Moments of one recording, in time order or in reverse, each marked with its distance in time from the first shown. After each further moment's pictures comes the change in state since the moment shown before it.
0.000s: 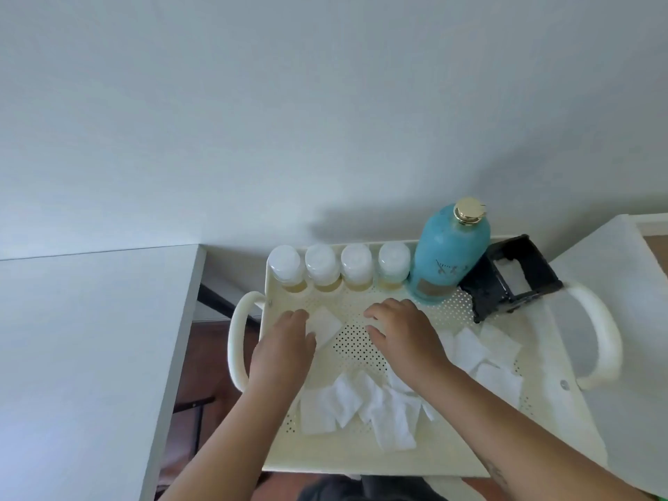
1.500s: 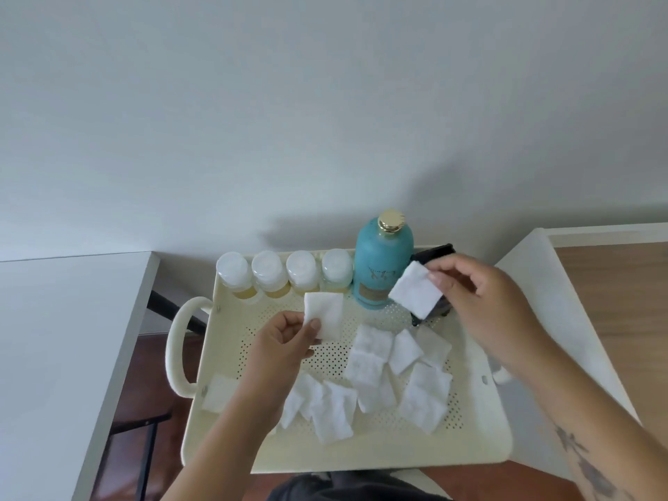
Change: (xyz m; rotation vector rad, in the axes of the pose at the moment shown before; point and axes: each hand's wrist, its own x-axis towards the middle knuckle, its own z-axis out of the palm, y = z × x) left_hand -0.042 0.081 0.003 -1.174 -0.100 -0.100; right_hand -0.051 0.050 -0.173 0.442 0.248 0.115
